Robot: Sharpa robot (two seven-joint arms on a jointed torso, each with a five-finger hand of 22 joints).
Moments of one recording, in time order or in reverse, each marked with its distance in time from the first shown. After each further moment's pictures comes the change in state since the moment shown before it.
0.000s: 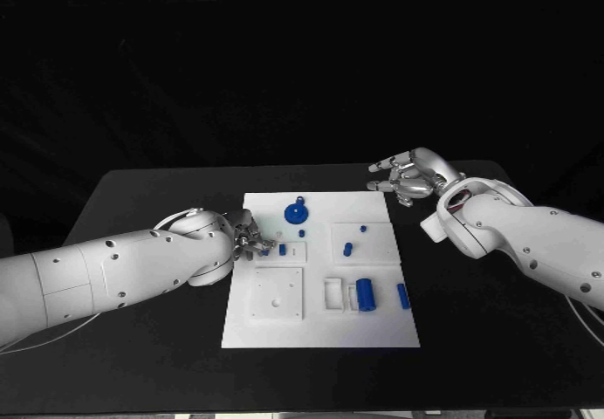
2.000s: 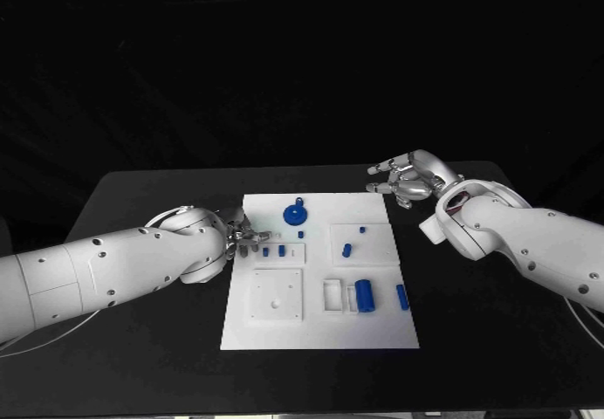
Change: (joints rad) left arm 0.005 -0.032 0.030 0.005 0.024 -0.004 0.001; left_hand -0.180 -0.033 0.027 0.008 -0.016 -0.013 0.012 -0.036 -0.036 0.004 0.004 -0.013 -0.007 -0.004 -0.004 -0.017 -0.020 0.000 0.000 0.000 -0.005 0.000; right arm -0.004 0.001 0.000 -0.003 -0.001 0.001 0.001; right_hand -0.006 0.002 0.003 -0.003 0.000 0.003 0.002 0.000 0.000 0.000 0.000 0.000 0.001 0.002 -0.002 0.000 0.001 0.000 0.000 0.000 0.008 0.000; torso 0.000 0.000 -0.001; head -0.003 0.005
